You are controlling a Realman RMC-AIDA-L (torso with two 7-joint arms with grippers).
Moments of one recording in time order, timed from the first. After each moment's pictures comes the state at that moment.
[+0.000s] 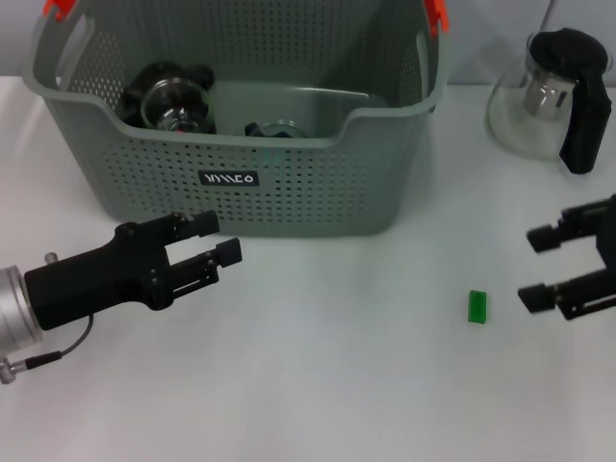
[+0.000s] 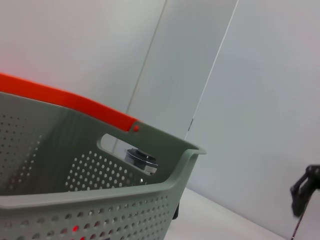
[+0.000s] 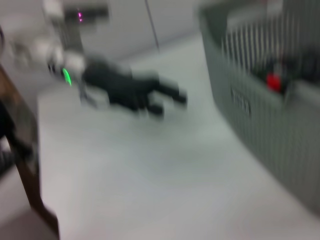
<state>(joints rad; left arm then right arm) -0.44 -2.12 0.27 0.54 2.12 1.73 -1.22 0.50 2.00 -0.93 -1.39 -2.15 -1.93 2.01</state>
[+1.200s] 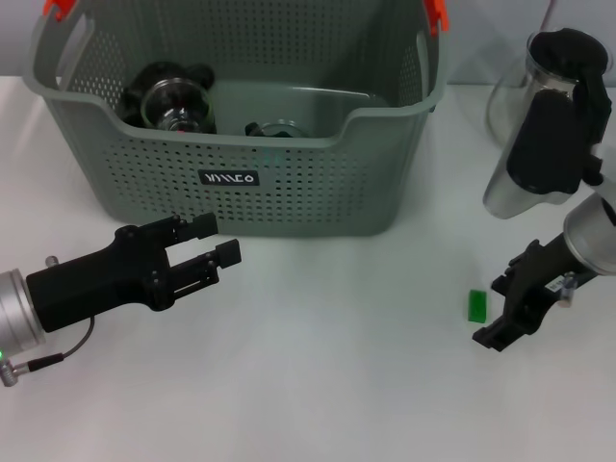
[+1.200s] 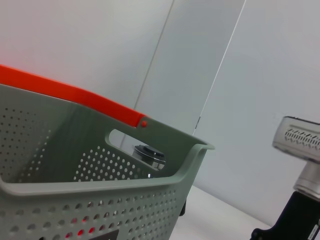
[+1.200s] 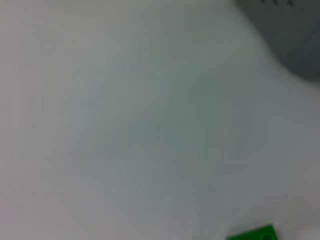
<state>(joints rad) -0.44 -2.13 0.26 0.52 2.12 1.71 -1.21 0.68 2.10 -1.37 -1.10 -2.66 -1.50 2.20</state>
